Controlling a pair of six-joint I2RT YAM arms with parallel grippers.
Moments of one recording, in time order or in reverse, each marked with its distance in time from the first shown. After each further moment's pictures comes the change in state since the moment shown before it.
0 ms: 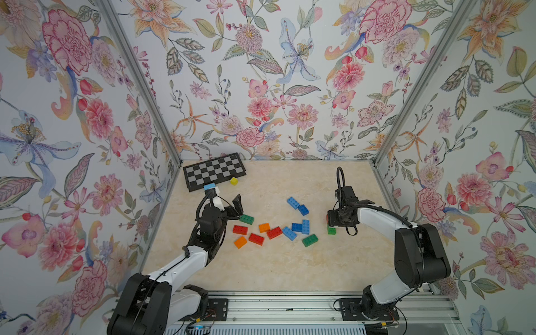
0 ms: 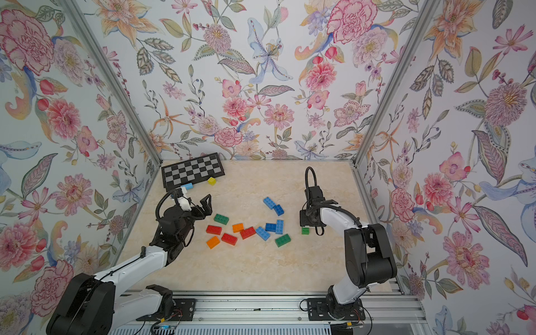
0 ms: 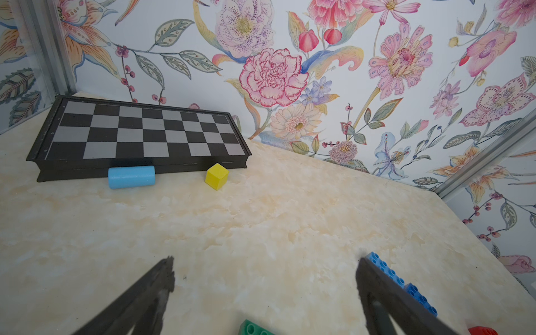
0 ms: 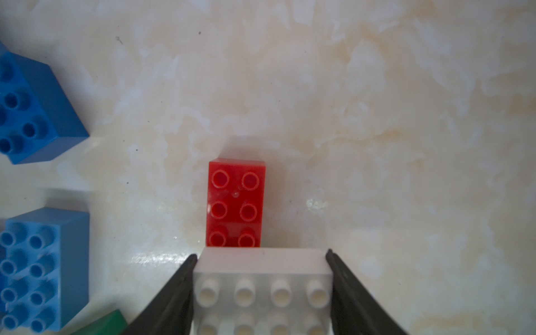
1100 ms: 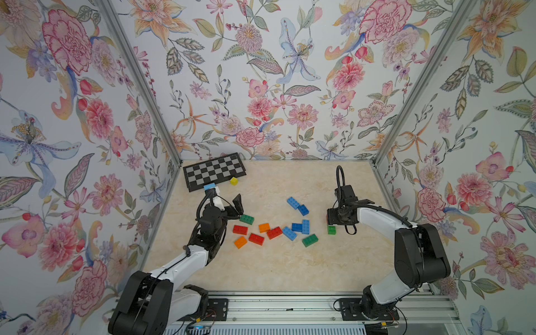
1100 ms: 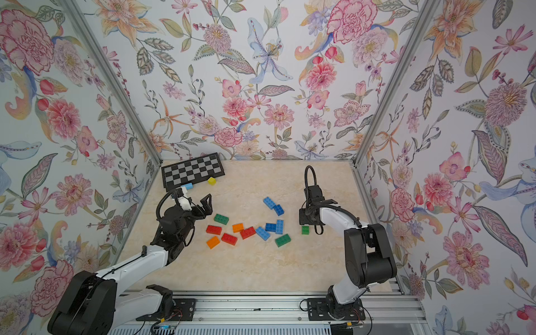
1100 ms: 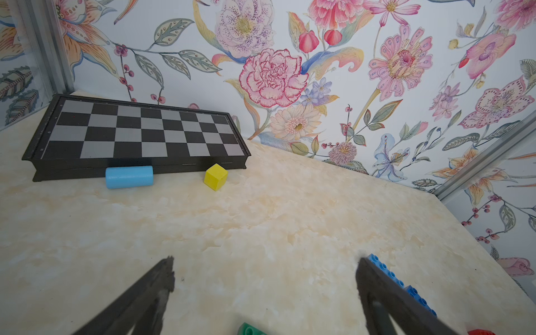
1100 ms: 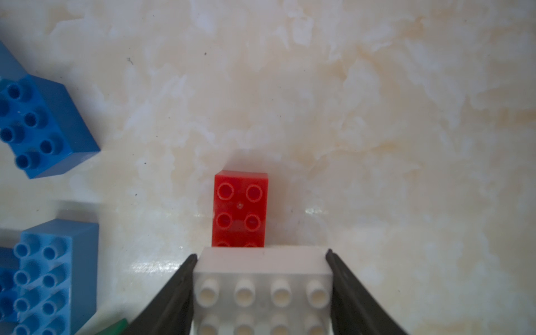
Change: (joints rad) left arm 0.000 0.018 0.000 0.022 0.000 -0.007; right arm 0.006 0.000 0.007 0.018 0.012 0.016
